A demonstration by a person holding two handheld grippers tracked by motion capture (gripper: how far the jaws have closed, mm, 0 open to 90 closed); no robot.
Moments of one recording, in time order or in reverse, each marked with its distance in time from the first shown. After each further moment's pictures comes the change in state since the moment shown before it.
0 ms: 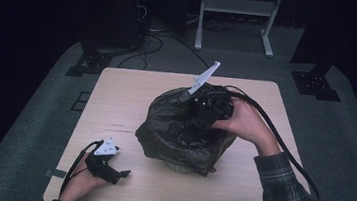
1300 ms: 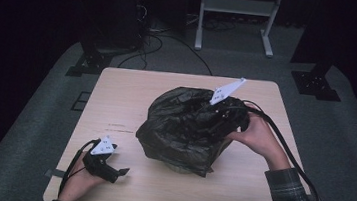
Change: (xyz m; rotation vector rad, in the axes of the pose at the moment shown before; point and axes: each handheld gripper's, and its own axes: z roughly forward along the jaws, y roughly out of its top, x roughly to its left) left arm 0.000 0.002 -0.007 -0.021 0.027 0.006; right arm -0.004 -0.062 0.002 -0.133 -0.024 0.022
